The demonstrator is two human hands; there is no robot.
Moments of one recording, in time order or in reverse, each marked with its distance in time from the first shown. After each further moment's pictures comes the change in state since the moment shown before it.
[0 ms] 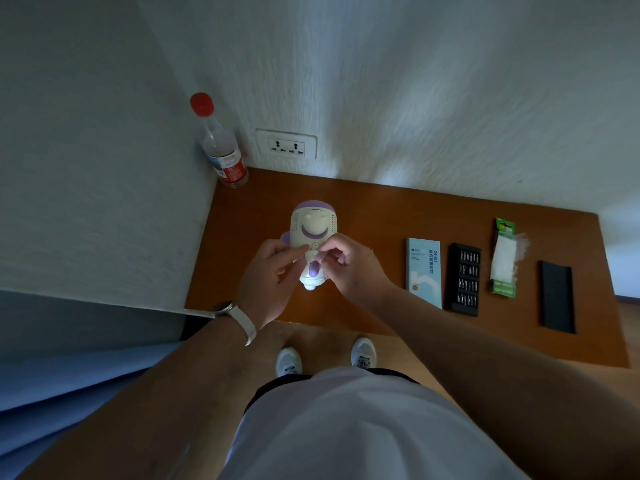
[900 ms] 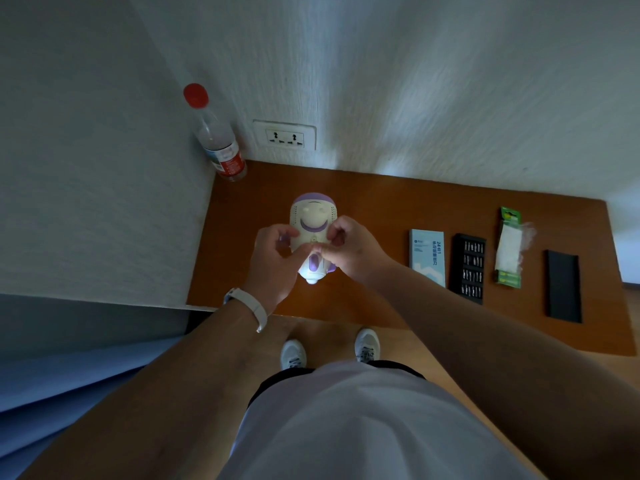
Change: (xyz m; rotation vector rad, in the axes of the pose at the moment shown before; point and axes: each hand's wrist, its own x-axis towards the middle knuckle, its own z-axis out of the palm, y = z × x) left_hand 0.019 0.024 0.003 -0.322 0.092 -0.416; right_hand 0.023 -0.004 -0.005 0.125 -0.082 0.282
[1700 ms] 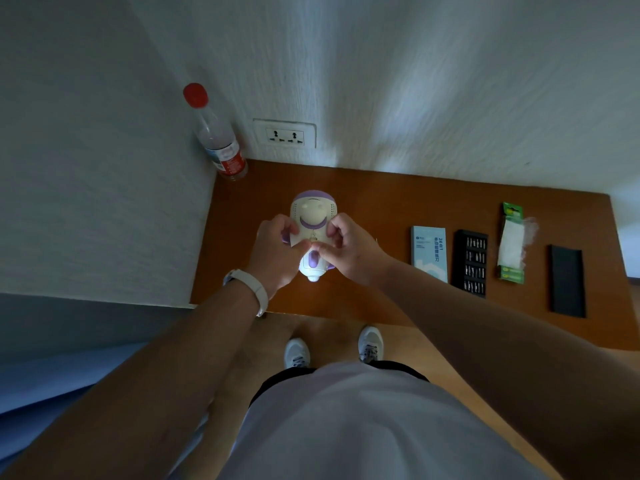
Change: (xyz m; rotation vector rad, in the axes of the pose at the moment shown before) left_hand 0.014 0.015 -0.003 0.230 -0.060 -0.031; right_hand 0.001 0.009 0.002 -0.128 -0.040 -0.199
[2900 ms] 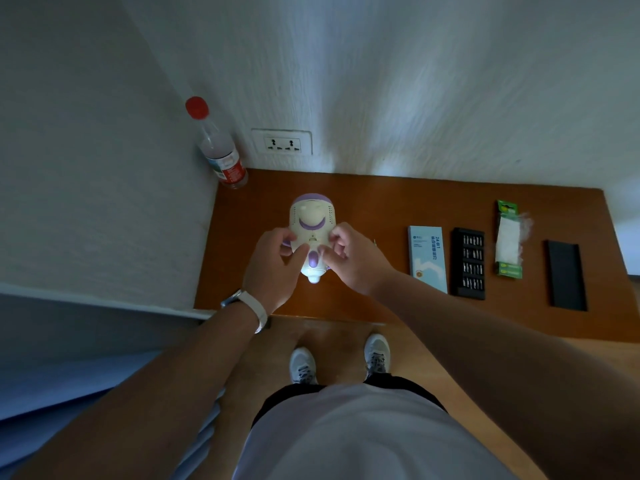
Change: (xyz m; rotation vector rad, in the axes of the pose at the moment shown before) left_hand -0.021 -0.023 0.002 0.082 0.065 0.200; right_hand -0.022 0.007 0.004 -0.129 0.081 -0.040
